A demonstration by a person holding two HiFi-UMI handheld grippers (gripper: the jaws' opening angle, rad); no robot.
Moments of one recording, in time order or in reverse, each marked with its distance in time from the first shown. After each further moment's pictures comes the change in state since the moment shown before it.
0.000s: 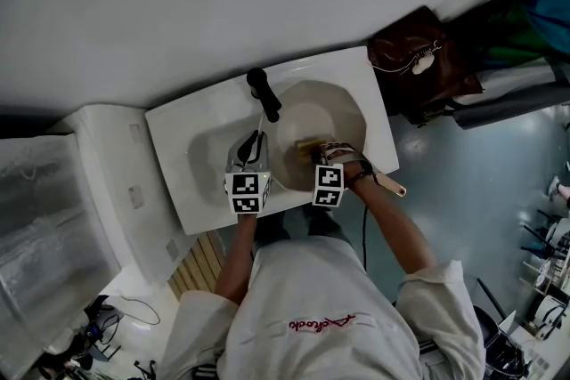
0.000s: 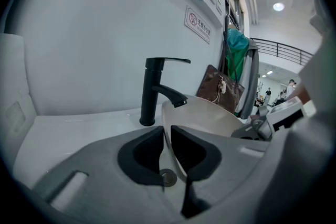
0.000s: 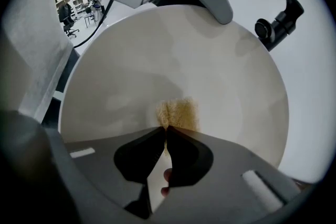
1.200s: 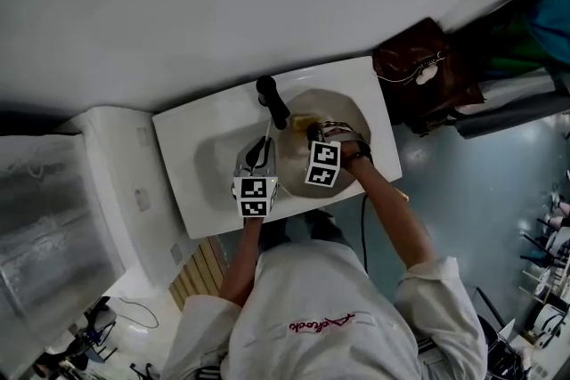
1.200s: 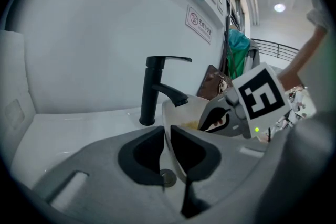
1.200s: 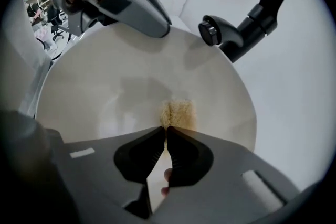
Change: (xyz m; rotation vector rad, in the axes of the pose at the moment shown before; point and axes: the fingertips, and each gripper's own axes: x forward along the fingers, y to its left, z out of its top) left arm 0.003 0.000 -0.001 -0.012 -0.001 0.005; right arm -0.008 -0.096 0.026 0.055 -0.014 -0.106
